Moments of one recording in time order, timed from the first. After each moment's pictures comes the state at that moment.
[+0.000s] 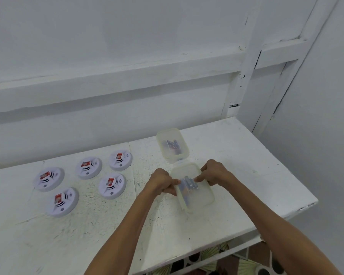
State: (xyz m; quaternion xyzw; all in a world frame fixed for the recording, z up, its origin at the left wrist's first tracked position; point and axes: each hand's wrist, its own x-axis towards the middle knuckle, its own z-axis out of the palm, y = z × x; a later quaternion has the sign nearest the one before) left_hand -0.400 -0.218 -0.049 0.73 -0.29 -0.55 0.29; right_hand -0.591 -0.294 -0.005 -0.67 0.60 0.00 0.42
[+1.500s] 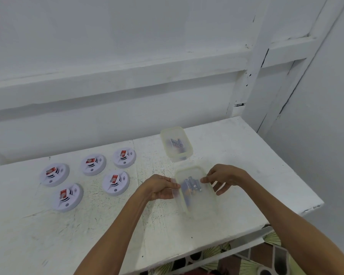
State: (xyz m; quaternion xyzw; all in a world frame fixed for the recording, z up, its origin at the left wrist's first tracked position) left_hand -0.385 -0.190 -0.051 0.65 -0.21 -0.65 0.33; right_hand -0.619 -0.313 -0.012 -0.63 0.53 0.12 0.56
